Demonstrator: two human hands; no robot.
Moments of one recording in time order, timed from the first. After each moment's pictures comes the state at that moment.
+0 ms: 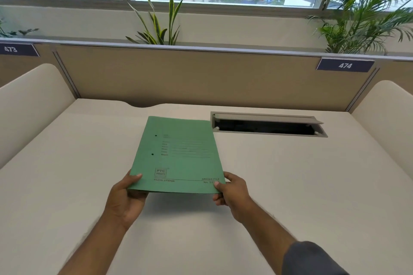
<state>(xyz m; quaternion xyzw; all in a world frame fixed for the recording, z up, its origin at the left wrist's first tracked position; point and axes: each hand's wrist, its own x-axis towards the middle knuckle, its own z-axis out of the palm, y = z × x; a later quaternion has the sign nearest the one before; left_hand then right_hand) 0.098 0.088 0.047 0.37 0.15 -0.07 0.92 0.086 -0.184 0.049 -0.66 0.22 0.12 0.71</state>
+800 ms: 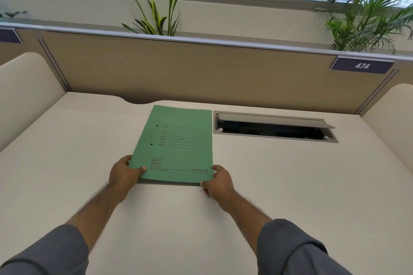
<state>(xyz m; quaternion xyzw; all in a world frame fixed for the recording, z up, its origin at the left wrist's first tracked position) 0.208 0.117 0.004 0.80 0.23 -0.01 0.55 0.161 -0.147 0.024 -0.77 0.20 0.12 0.59</state>
